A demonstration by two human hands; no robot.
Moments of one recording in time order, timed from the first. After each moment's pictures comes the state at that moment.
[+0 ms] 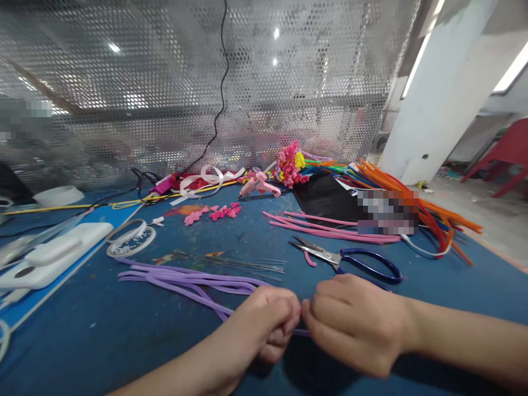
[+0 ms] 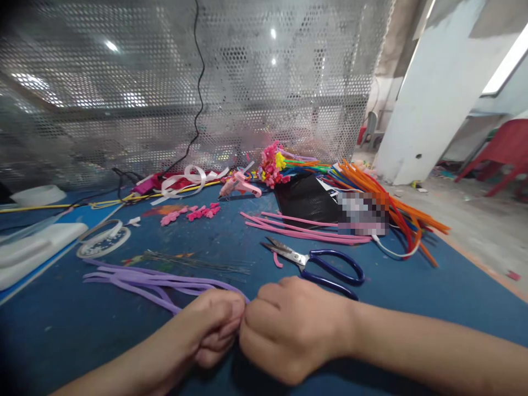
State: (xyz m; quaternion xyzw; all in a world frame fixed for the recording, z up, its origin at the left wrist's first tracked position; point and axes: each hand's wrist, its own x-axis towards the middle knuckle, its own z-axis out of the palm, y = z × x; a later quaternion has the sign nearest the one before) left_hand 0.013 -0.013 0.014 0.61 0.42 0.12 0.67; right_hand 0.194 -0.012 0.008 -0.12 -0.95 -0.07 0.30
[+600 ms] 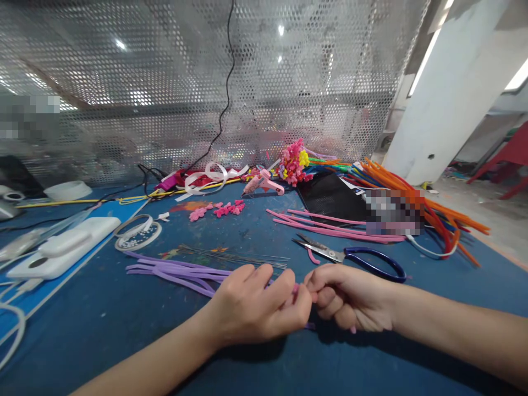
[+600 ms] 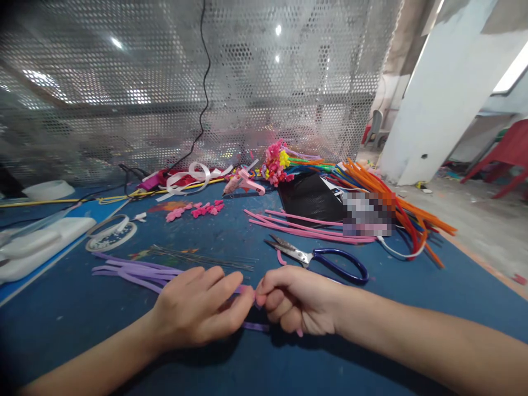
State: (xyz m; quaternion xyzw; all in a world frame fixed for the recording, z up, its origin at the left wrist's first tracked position) left_hand -0.008 0.007 0.012 0.91 0.14 0.20 -0.33; right_hand 0.190 0.009 -0.004 -0.30 -0.27 0.90 0.14
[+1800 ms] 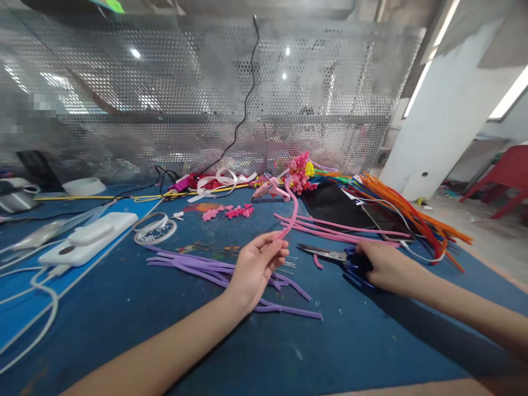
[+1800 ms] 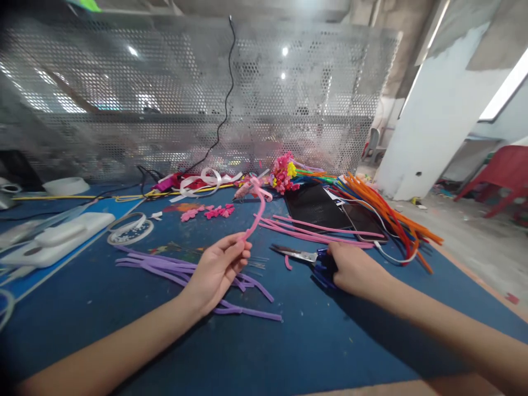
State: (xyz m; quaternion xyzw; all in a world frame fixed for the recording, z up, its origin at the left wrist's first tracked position) left_hand 0.000 0.019 -0.005 0.34 0.34 0.56 0.67; right_hand 0.259 0.009 -0.009 -0.62 -0.78 0.07 0.02
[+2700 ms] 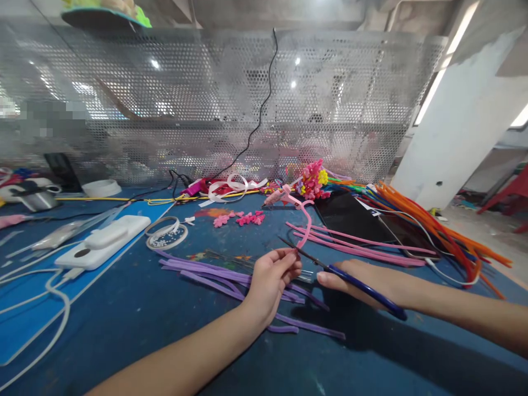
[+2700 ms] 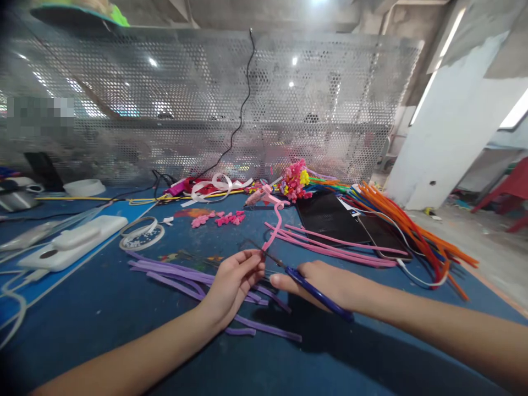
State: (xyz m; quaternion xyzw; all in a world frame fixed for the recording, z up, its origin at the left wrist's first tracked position) left_hand -0.004 0.029 -0.016 0.32 0.38 0.56 0.67; right_hand 0.178 0.024 0.023 -0.51 -0.80 0.30 0.03
